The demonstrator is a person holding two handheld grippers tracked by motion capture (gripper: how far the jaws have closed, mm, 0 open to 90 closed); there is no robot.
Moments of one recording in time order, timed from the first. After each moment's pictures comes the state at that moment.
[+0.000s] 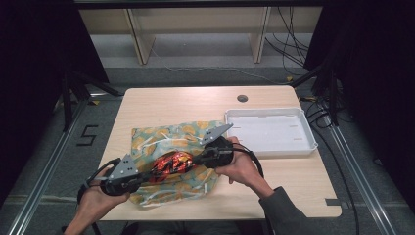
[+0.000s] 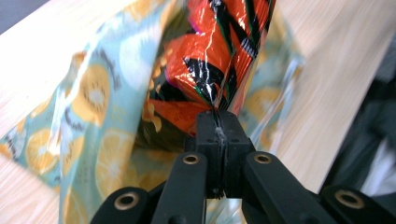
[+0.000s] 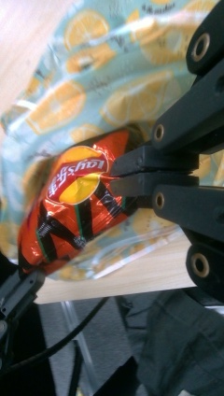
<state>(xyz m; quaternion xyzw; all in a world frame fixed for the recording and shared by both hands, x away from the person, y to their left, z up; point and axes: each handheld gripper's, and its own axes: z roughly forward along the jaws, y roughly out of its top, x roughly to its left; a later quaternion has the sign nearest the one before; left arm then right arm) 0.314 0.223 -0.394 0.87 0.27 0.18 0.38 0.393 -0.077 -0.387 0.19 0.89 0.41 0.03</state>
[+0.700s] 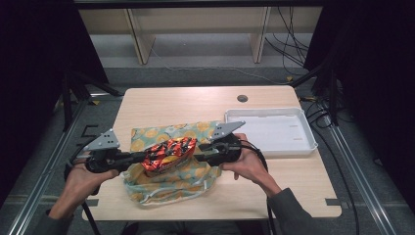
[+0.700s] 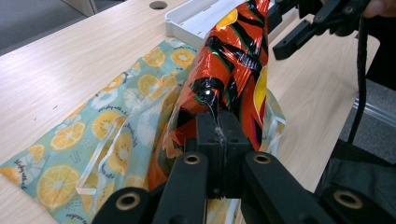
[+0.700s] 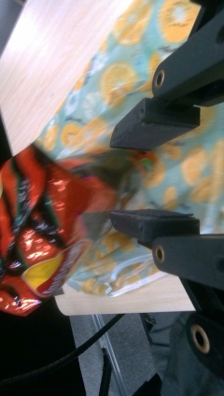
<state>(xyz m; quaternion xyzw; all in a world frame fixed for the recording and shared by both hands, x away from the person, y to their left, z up) 0.342 0.247 -0.358 0.82 0.31 0.14 0.46 0.407 -0.090 -0.395 0.18 0.87 0.46 0.05</state>
